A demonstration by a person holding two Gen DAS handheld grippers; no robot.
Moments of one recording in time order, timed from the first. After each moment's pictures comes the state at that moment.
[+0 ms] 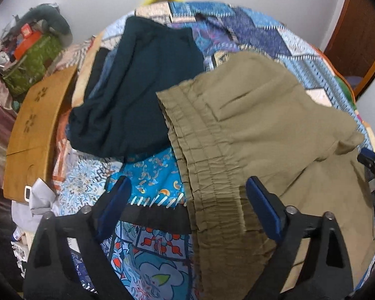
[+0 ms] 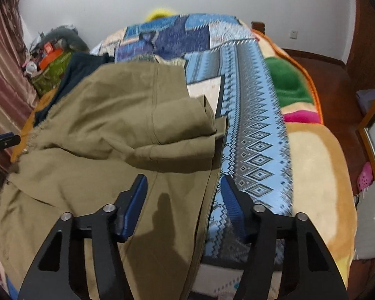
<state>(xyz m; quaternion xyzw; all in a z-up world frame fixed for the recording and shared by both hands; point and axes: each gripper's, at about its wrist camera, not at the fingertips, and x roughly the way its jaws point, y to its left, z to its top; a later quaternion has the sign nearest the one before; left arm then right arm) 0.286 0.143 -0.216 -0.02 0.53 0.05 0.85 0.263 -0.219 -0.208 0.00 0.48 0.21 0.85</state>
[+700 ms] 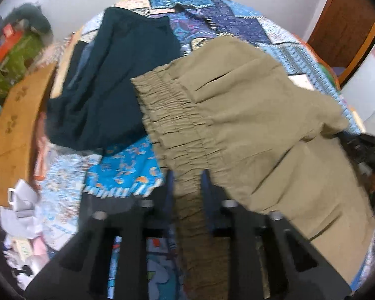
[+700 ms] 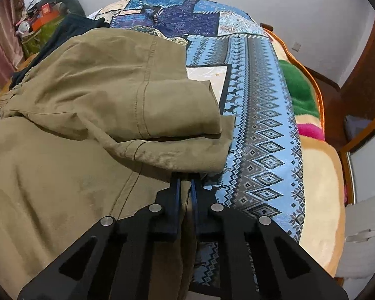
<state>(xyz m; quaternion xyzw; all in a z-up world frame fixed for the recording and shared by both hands) 0.271 0.135 -0.225 -0.02 0.53 0.00 0.84 0.270 -0.197 -0.221 -0.10 0.49 0.18 0.85</state>
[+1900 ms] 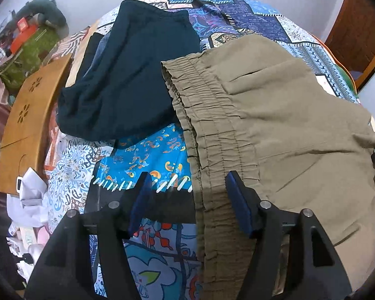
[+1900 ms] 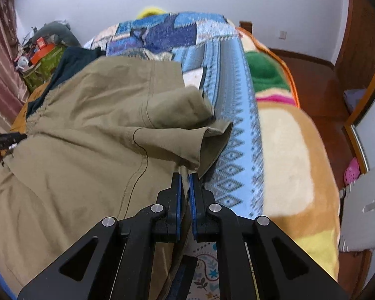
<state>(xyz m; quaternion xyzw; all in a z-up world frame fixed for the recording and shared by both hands) 0.268 0.139 -0.237 -0.02 0.54 0.05 0.84 0.233 -0.240 -0.203 -0.02 0.49 0.17 0.86</state>
